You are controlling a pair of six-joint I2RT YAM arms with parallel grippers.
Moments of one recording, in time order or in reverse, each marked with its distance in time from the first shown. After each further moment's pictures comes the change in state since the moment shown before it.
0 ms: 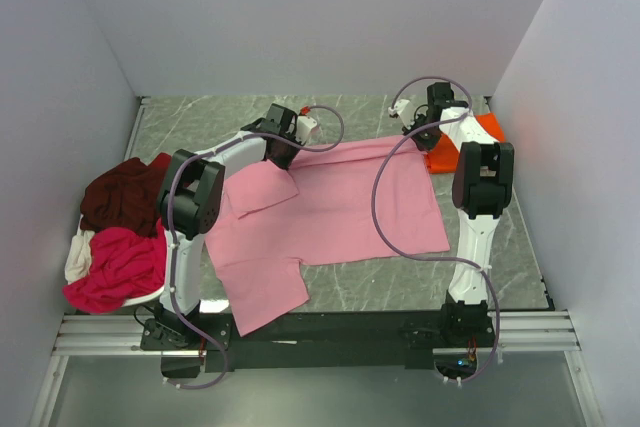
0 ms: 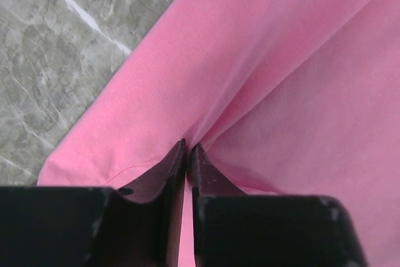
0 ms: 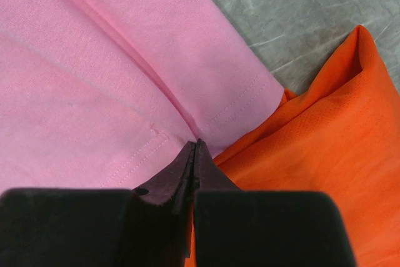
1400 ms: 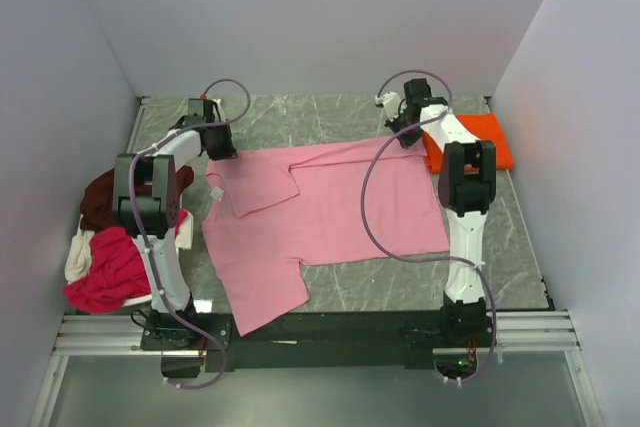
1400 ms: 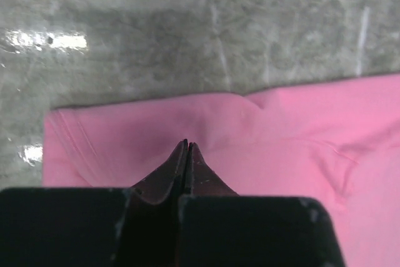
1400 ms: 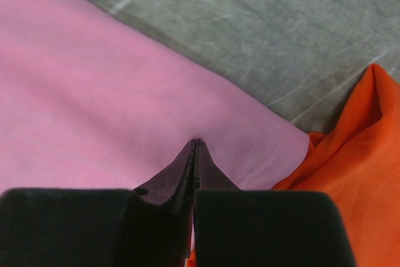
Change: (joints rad) left arm 0.389 -0.123 -0.175 0.090 0.137 -0.568; right arm 0.103 0.058 0.096 0.007 0.068 0.336
